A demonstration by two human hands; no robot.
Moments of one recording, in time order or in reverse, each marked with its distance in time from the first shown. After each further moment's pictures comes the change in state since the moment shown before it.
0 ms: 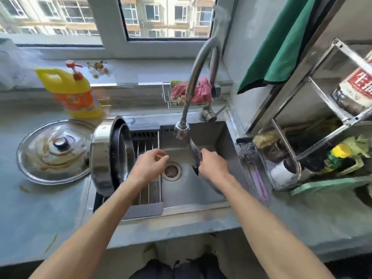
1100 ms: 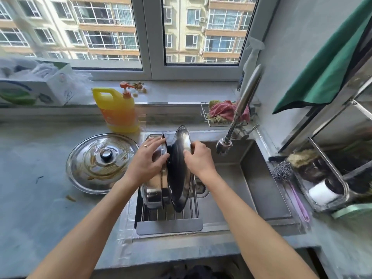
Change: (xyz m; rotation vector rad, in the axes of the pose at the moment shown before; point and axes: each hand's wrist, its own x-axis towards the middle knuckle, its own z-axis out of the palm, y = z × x) left_hand 0.011 -0.090 -0.132 0.046 0.199 0.372; right_hand -0.004 -0.188 0.003 0.602 0.240 -0.120
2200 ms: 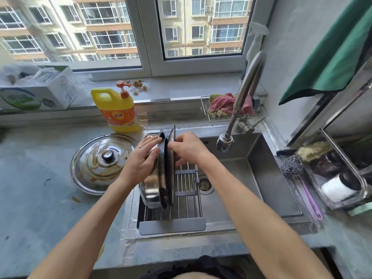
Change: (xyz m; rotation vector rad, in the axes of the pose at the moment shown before) left_hand 0.002 -0.011 0.001 -0.102 0.013 -0.019; right_hand 0.032 -0.018 -0.003 0.300 -0.391 0.041
